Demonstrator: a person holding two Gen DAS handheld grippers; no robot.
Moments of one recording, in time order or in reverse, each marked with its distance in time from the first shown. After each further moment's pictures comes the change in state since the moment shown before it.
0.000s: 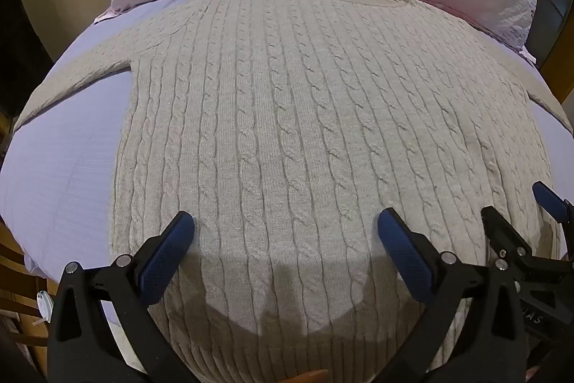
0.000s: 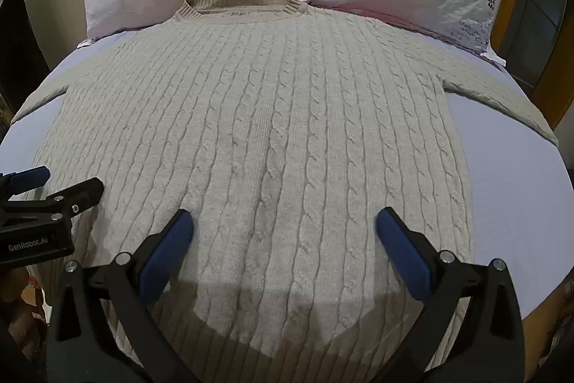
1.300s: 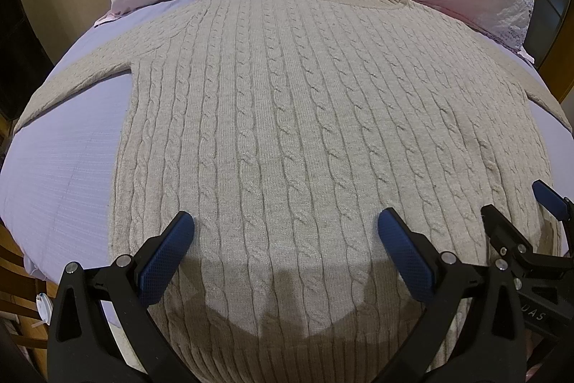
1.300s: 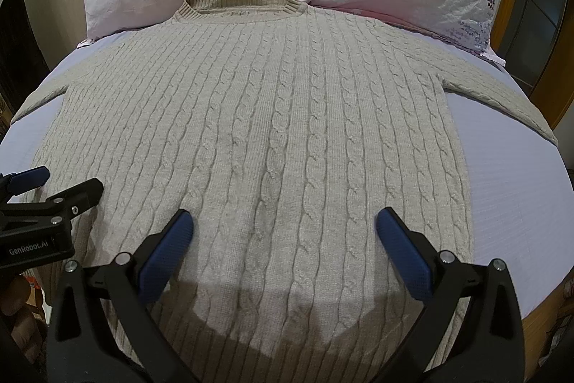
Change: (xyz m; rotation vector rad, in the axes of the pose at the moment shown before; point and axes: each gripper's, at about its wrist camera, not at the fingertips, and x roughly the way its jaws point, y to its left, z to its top) left arm -0.003 -0.001 0.004 0.001 -0.010 0.002; right arm 0.000 0.000 -0.001 0.000 0.001 0.000
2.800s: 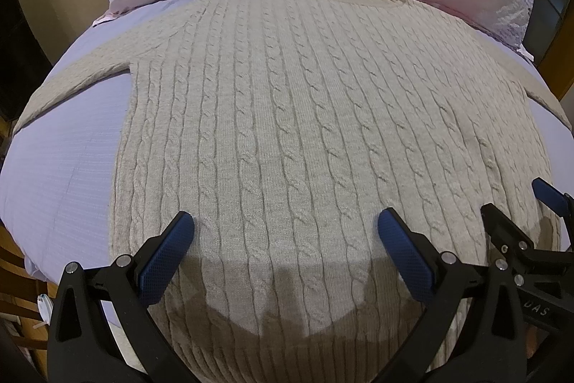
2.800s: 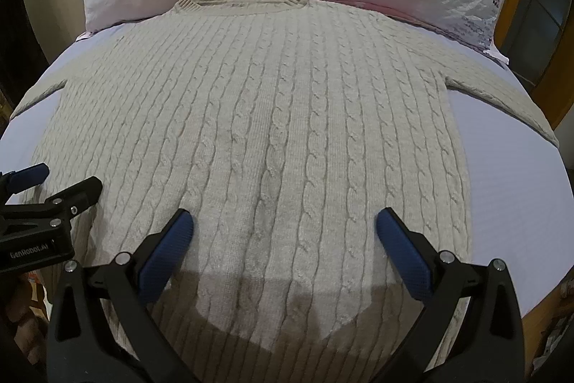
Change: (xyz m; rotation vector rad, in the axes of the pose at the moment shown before) left arm 0.001 0.001 -0.001 0.007 0.008 -0.004; right arm 0.005 0.002 0.002 -0.013 0.034 0.005
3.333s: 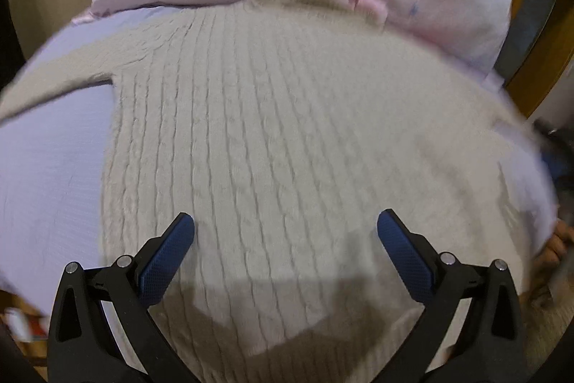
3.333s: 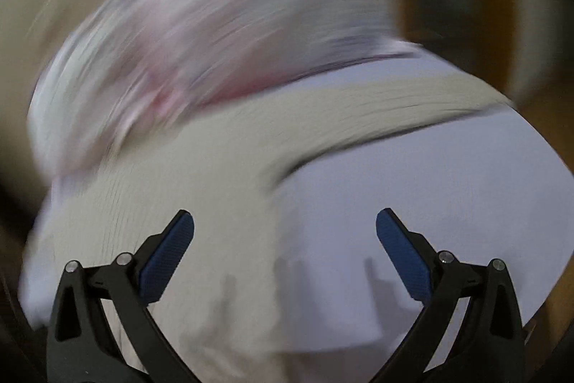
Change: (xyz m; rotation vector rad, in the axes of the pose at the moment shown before) left arm -0.003 0.036 0.012 -0.081 -0.114 -0.250; right arm -0.037 -0.241 0.033 0.682 -0.268 -0.008
